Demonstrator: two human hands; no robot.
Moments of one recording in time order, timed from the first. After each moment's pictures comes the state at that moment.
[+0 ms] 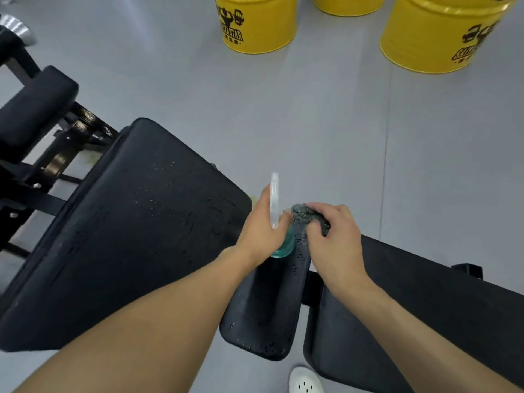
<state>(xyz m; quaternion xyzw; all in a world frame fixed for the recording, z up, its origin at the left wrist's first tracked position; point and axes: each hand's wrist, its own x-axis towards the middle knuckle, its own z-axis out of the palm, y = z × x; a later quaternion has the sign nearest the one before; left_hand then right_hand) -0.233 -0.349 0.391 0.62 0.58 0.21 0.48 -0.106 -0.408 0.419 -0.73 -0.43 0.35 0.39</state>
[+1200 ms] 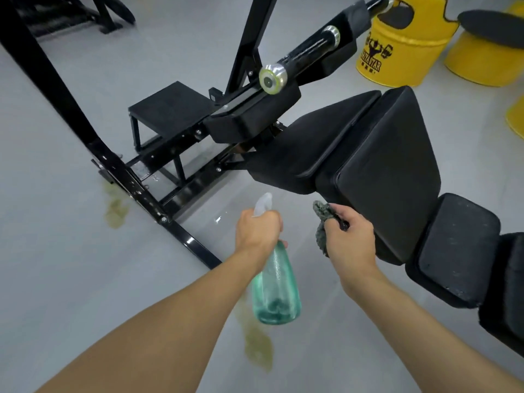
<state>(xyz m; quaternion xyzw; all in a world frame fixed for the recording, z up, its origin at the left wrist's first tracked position) -0.701 -0.599 0.445 0.22 0.73 0.38 0.52 -0.564 -0.581 0.419 -0.68 -0.46 0.43 0.38</state>
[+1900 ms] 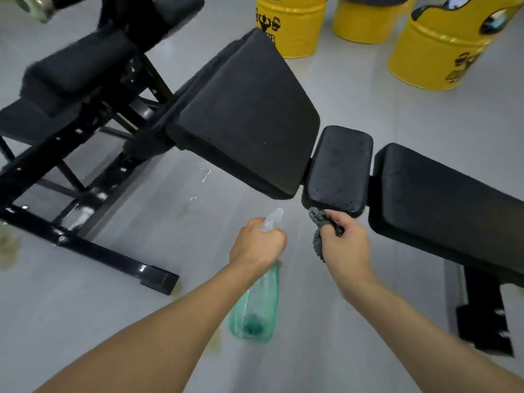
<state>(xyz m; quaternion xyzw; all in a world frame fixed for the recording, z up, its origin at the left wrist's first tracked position) -0.475 -0.666 0.347 0.48 0.68 0.19 0.52 -0.333 -0.690 0.329 -0.75 -0.36 0.33 0.44</state>
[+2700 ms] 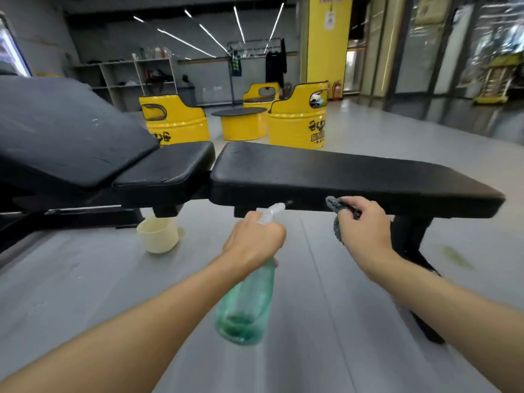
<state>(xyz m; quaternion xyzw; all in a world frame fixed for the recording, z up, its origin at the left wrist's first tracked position) -0.179 -0.733 0.159 0.74 0.47 0.21 0.42 -0.002 -0.788 0.127 -0.73 -0.35 0.07 0.59</state>
